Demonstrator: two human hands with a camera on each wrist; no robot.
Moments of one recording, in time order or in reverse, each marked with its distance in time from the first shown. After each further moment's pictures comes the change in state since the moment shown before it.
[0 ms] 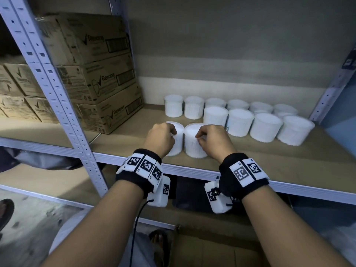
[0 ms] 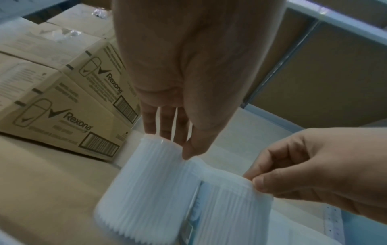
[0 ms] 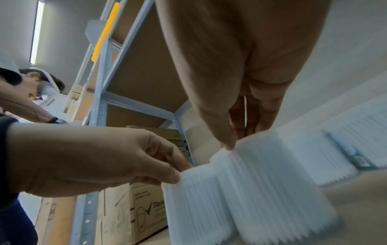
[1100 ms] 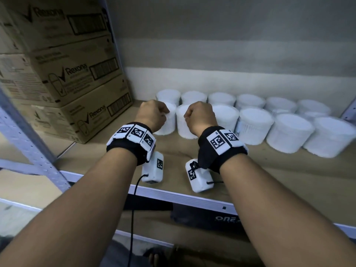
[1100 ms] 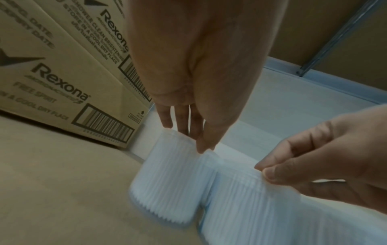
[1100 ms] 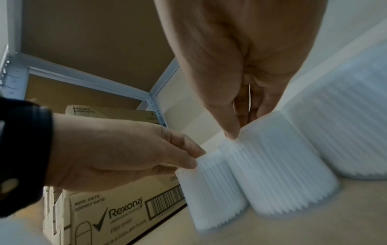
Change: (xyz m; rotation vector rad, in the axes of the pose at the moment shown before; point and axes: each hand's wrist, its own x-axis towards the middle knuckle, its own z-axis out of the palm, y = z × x) left_hand 0.149 -0.027 0.038 -0.089 0.007 -0.105; right_hand 0.145 0.012 0.049 0.056 0.045 0.101
